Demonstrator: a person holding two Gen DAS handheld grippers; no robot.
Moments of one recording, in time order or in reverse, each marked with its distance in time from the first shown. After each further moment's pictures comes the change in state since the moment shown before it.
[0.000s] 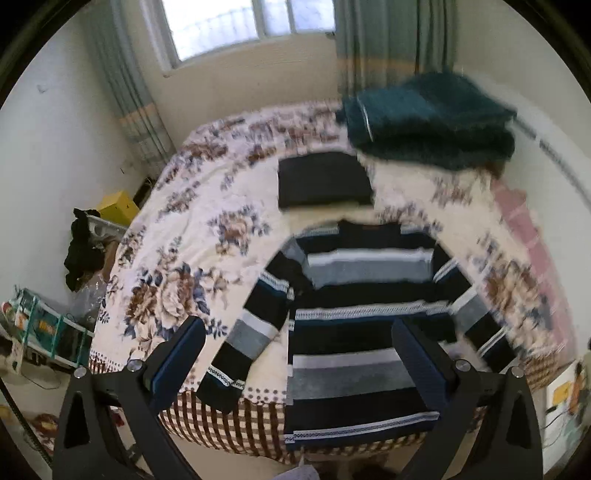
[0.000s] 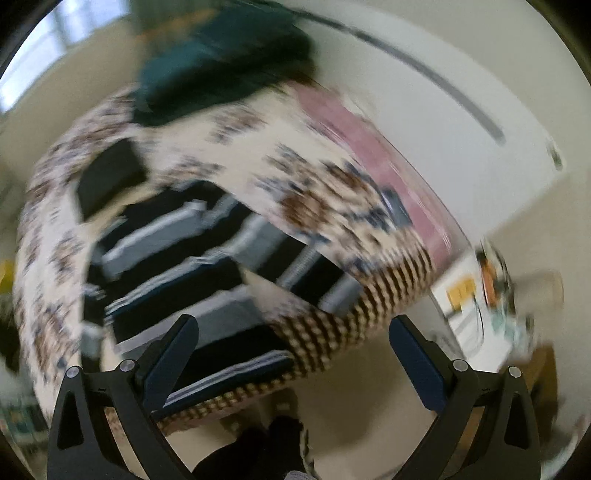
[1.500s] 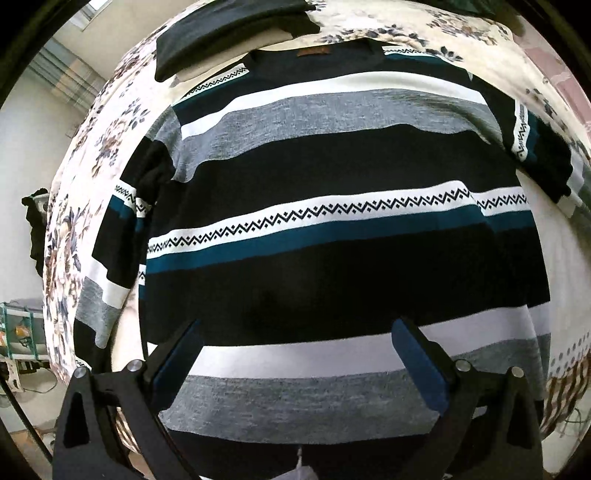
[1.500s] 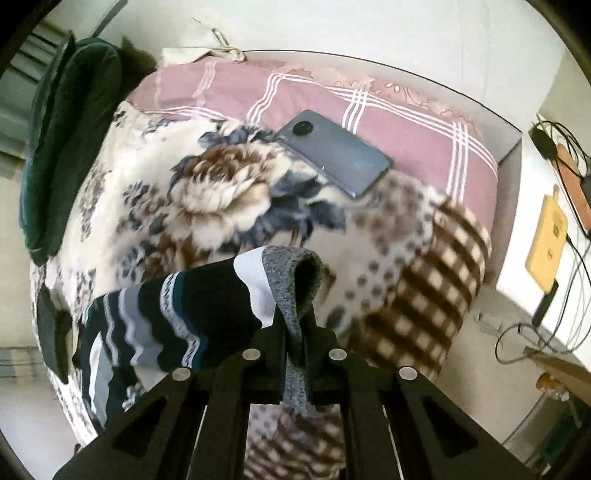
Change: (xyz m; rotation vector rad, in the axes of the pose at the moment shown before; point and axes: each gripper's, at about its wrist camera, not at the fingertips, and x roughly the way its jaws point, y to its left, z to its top) left arm 0.314 -0.179 -0.075 0.143 0.347 0.042; right arm 0.397 -0.226 0.052 0.488 0.113 0.228
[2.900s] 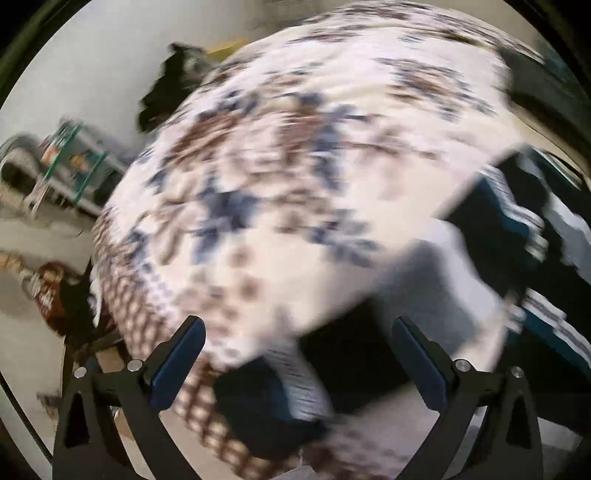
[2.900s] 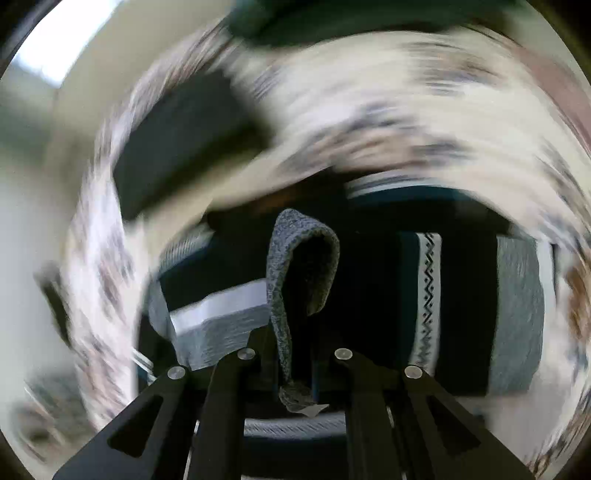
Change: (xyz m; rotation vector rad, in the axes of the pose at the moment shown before) left arm 0.040 0.365 -0.109 -0.685 0.041 0.220; right arm 0.108 0.612 -0.330 -0.879 0.172 0.159
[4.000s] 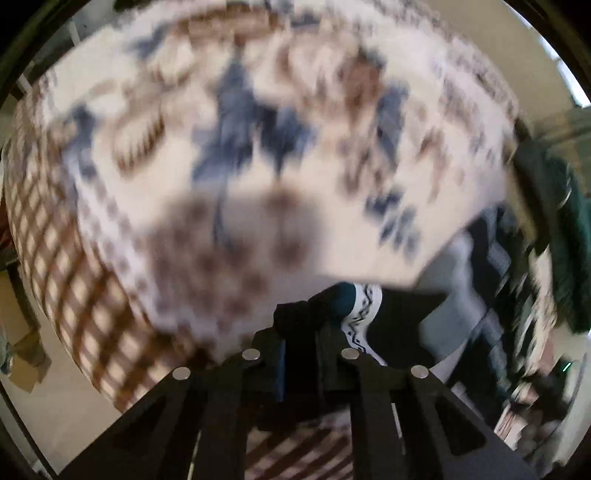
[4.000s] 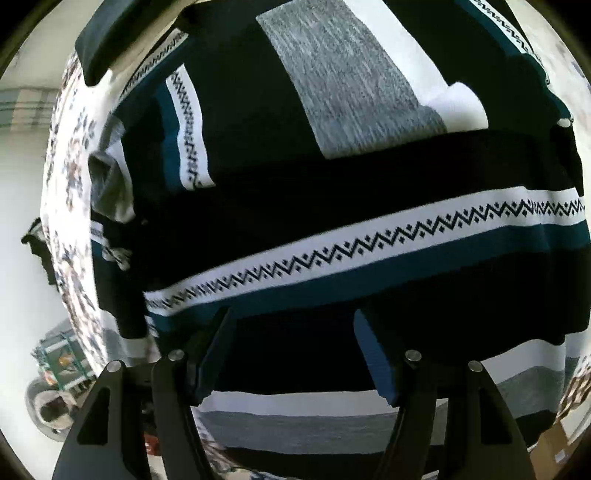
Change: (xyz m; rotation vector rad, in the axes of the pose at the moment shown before) left arm 0.075 0.111 -0.008 -0.285 0.204 -0.530; right arm 0.051 -0.033 -0.162 0.184 0.316 0.041
